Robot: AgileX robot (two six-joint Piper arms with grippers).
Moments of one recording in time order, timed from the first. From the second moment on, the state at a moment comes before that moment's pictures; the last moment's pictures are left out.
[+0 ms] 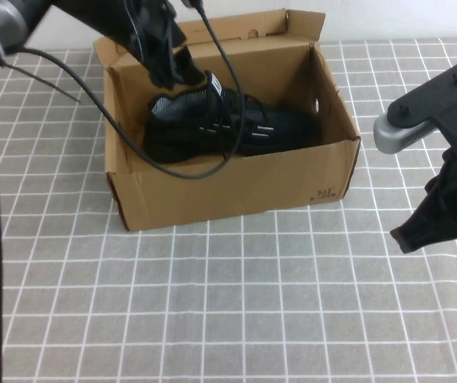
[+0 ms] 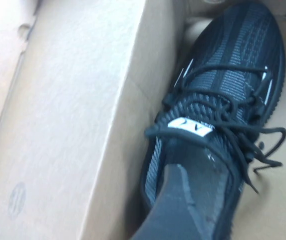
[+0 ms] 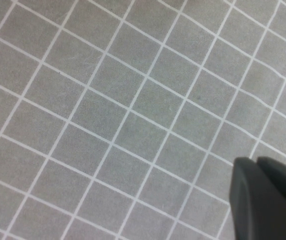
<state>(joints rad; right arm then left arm) 0.70 1.29 -1.17 -0.30 1.08 0.30 -0.30 2.13 -2.19 -0.38 1.07 1.15</state>
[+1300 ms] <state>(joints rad) 0.70 0.59 -0.96 -0.23 0.93 0.32 -0.30 1.12 -1.26 -0.34 0.60 0.71</state>
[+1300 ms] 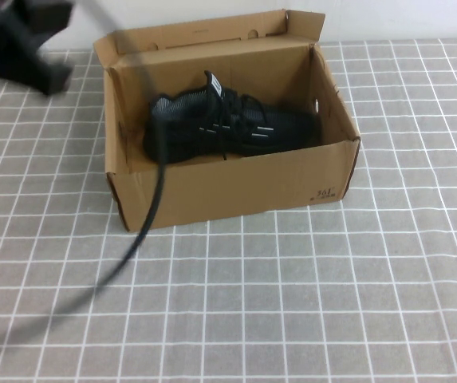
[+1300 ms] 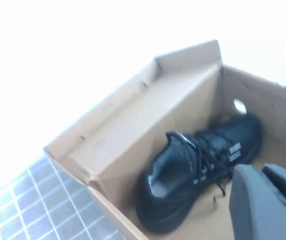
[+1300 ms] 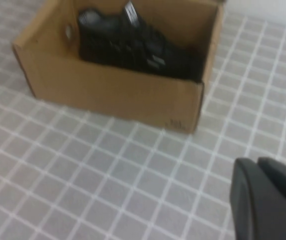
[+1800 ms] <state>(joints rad) 0.70 0.54 -0.64 -0.23 0.30 0.39 -0.30 0.34 -0.34 -0.47 0.00 0.71</state>
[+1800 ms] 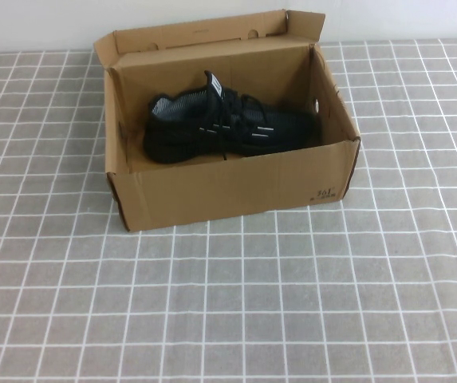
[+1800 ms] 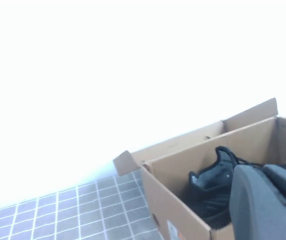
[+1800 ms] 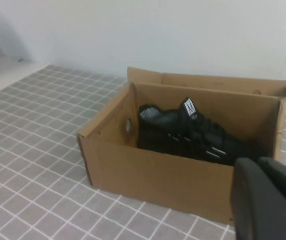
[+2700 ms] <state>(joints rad) 0.70 0.57 -0.63 -0.27 0.19 0.41 -0.30 0.14 0.03 -0.48 0.23 0.71</state>
